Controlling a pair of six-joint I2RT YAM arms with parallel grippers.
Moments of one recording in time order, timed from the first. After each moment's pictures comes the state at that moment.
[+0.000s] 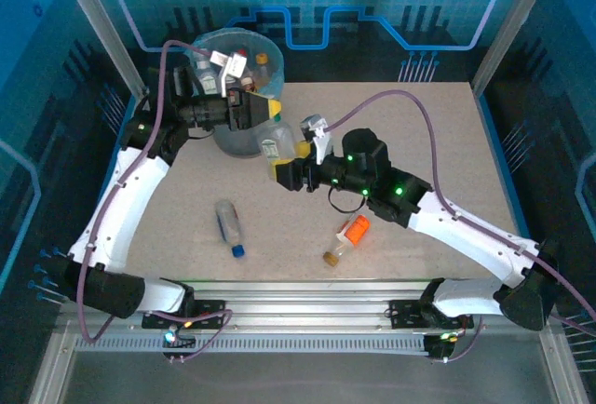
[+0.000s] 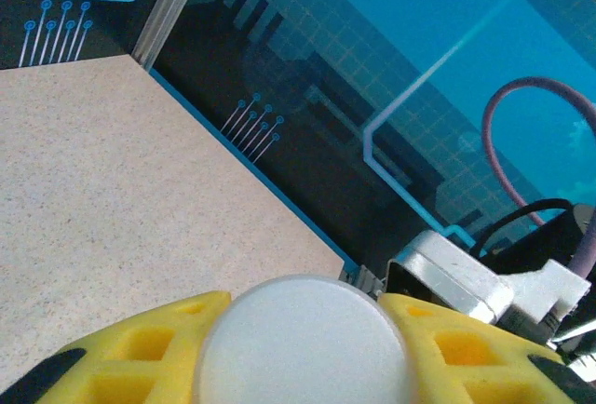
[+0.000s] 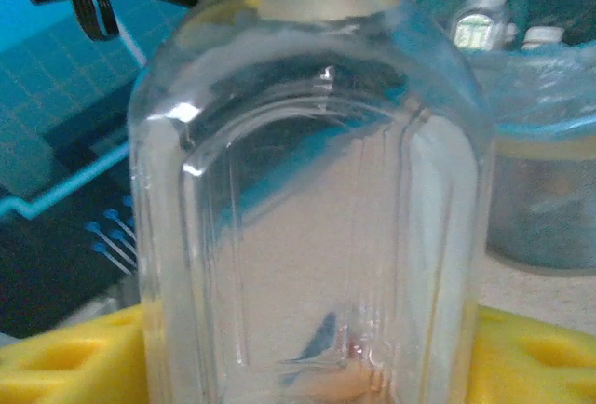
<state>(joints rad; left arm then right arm) -0.23 1.37 1.58 -0.50 0.93 -0.43 0.86 1.26 1.19 -0.15 -0.15 0.33</state>
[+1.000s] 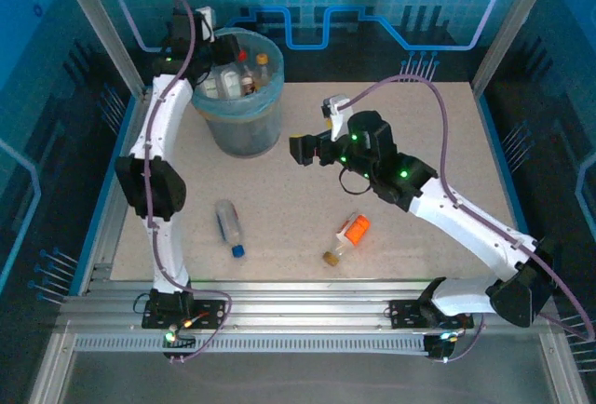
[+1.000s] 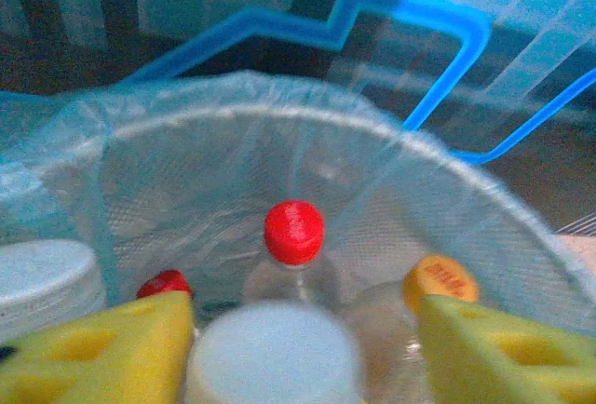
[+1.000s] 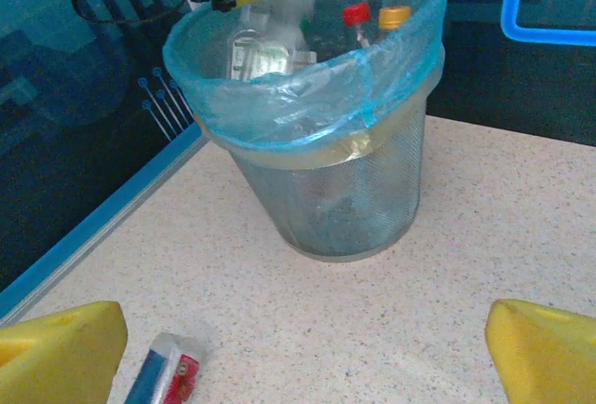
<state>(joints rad) -0.03 2.15 2.29 -0.65 0.12 -0.30 0.73 1.31 1.25 -0.27 0.07 0.27</state>
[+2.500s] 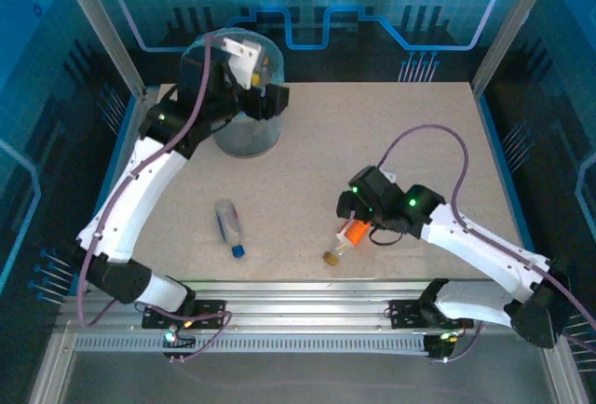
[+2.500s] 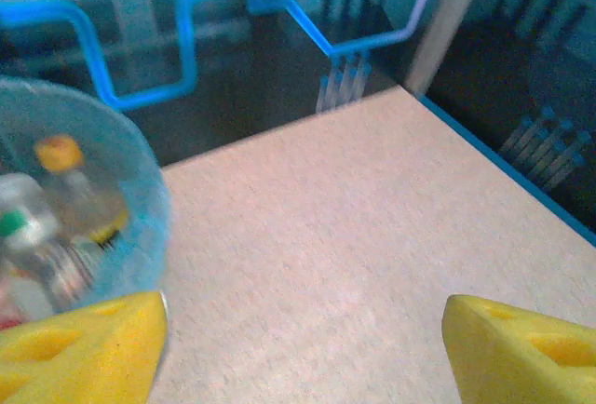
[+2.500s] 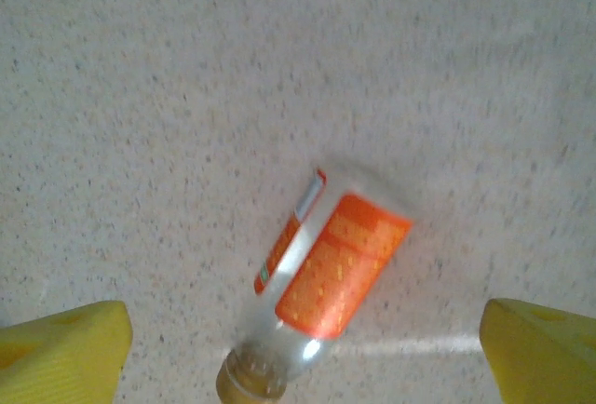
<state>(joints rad) -0.44 1.44 1.72 -0.70 0.17 -0.11 0.81 1.12 0.93 -0.93 0.24 1.01</state>
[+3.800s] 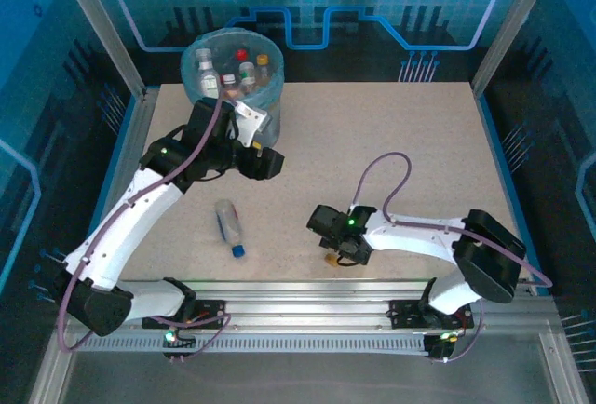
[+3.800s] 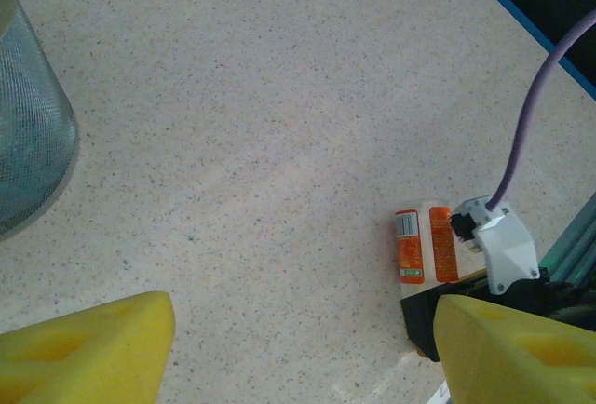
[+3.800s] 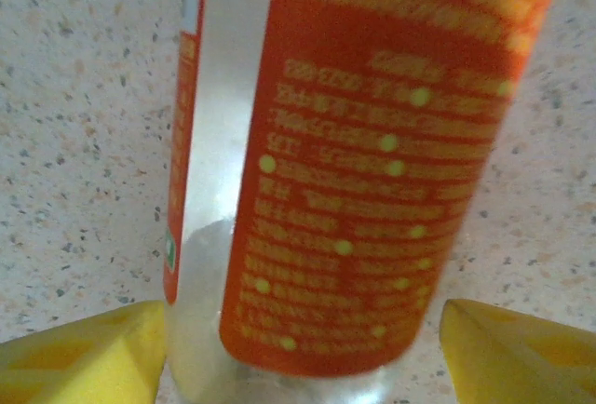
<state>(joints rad) -0.46 1.28 1.41 -0.87 0.29 -0.09 1.01 1.52 0.86 -0.78 0.24 1.43</state>
